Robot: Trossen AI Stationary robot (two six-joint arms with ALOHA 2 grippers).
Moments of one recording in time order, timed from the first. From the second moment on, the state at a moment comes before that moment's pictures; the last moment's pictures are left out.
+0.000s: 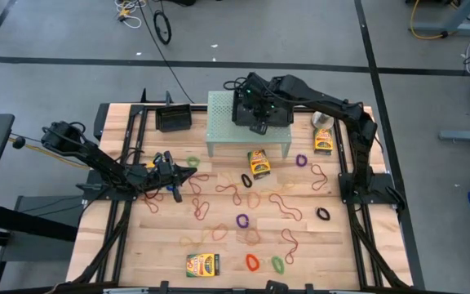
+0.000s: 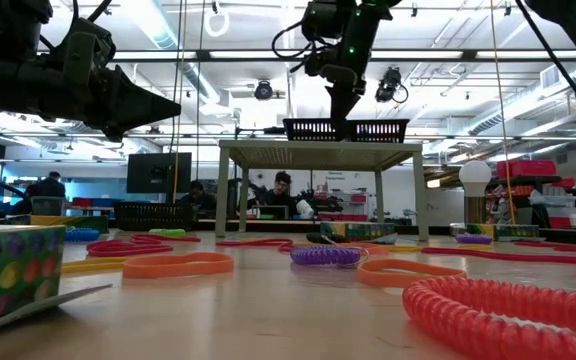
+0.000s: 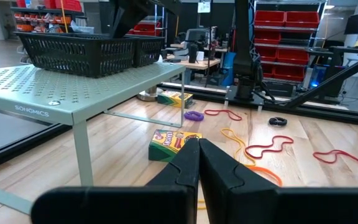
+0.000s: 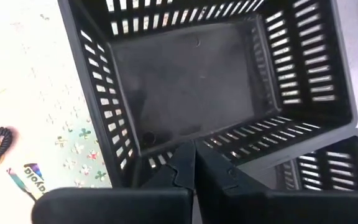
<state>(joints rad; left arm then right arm) -0.33 1.25 0.01 1.28 -0.68 -0.03 -0.43 1.95 1.99 -1.22 0.18 -0.21</state>
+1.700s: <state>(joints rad) -0.31 1.25 0.08 1.30 -0.70 -0.04 -0.05 1.16 0.61 0.11 0.13 0.02</state>
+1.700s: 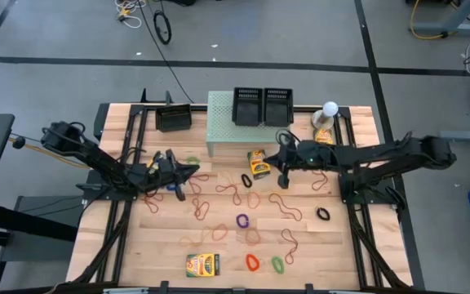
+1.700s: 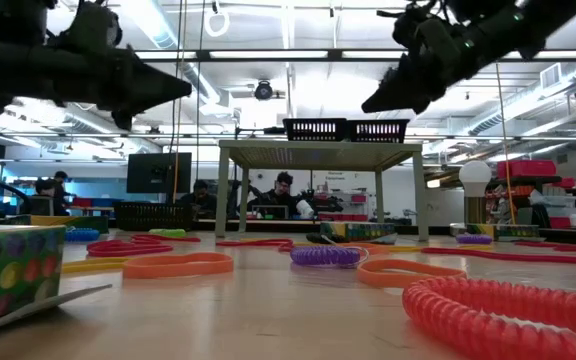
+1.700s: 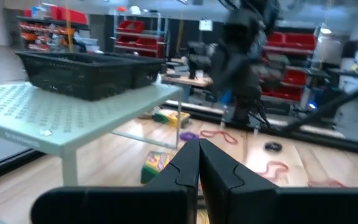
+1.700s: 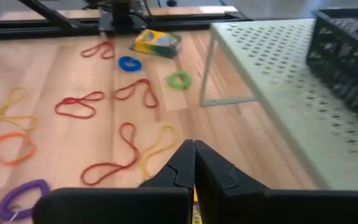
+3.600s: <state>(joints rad) 0.31 1.24 0.13 1.11 -0.44 -0.25 0.00 1.16 0.56 0.23 0.10 -0.01</state>
